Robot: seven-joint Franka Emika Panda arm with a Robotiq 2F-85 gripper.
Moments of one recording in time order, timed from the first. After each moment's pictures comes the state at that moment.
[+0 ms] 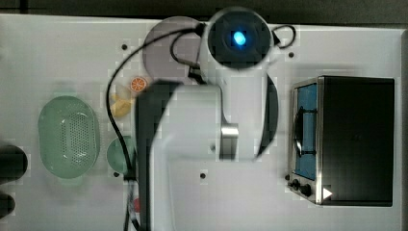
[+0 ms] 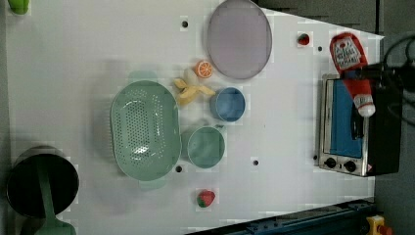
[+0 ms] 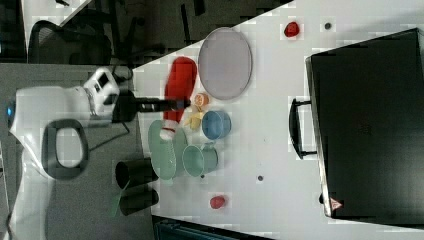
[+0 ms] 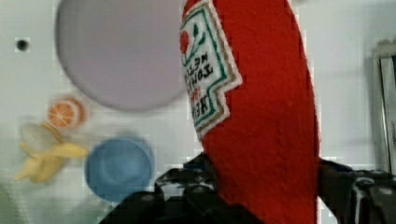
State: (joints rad) arm -0.09 0.08 0.05 -1.90 -0.03 0.41 -0.61
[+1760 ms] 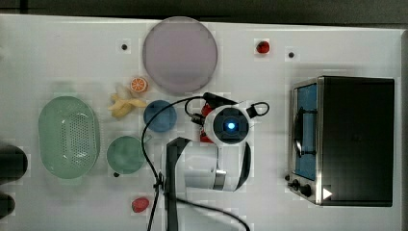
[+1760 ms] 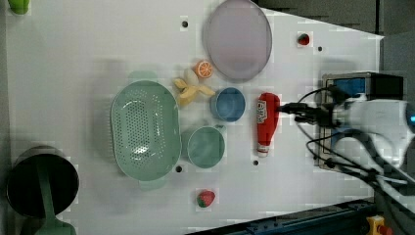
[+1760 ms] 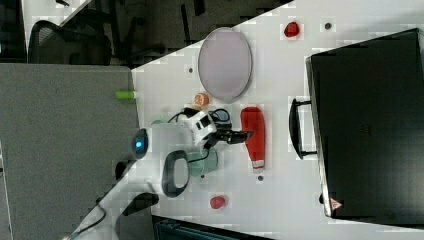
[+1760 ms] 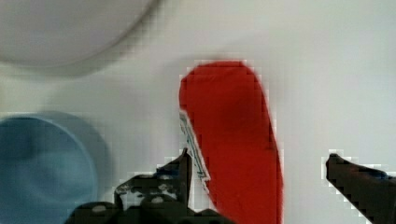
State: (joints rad) arm -0.09 0.19 0.03 -2.39 0.05 1.01 -0.55
